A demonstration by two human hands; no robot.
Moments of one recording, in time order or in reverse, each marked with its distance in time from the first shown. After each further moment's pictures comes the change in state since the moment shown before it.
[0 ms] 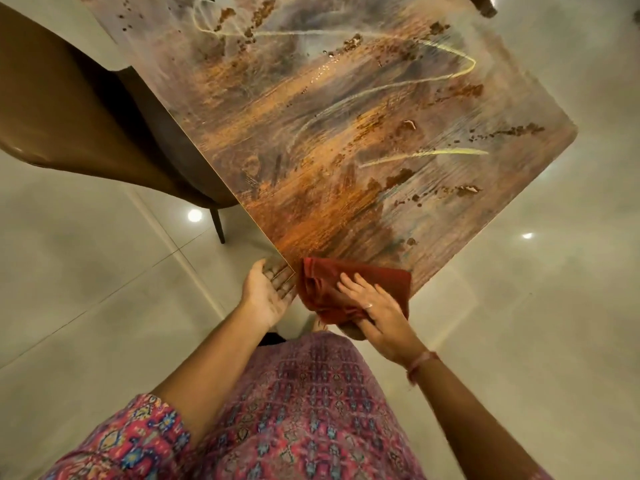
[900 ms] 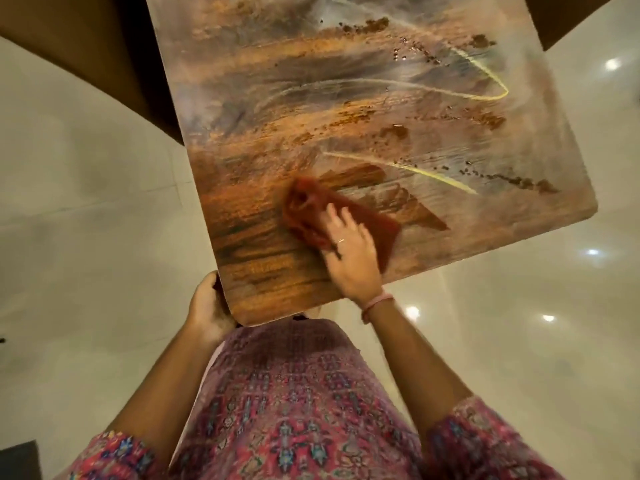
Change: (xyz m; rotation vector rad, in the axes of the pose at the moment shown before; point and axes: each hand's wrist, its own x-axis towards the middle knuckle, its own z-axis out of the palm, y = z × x) left_hand 0.014 -0.138 0.031 -0.322 0.105 0.209; right_hand 0.073 0.088 -0.106 -0.224 -0.030 -0.134
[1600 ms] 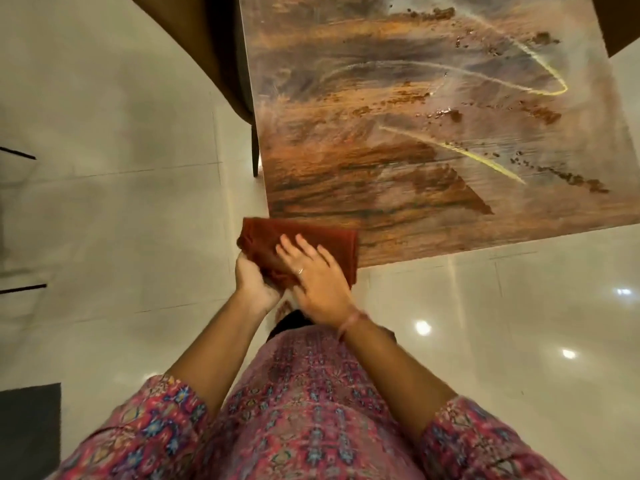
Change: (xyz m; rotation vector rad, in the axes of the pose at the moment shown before) left_hand -0.035 -0.023 -0.012 -0.301 -0.055 0.096; right_hand -0.074 -0.078 0.075 -0.095 -0.247 -0.383
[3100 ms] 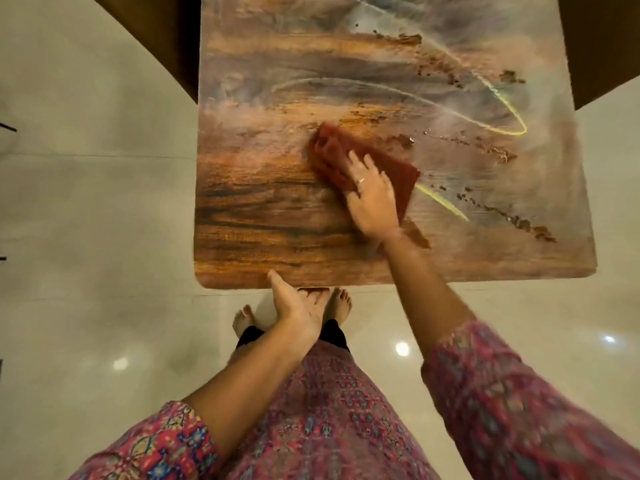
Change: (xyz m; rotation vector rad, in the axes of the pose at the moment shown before) left_hand -0.007 -0.157 0.125 -0.264 0.228 -0.005; right_hand 0.053 0.189 -0.153 0.016 0.150 0.209
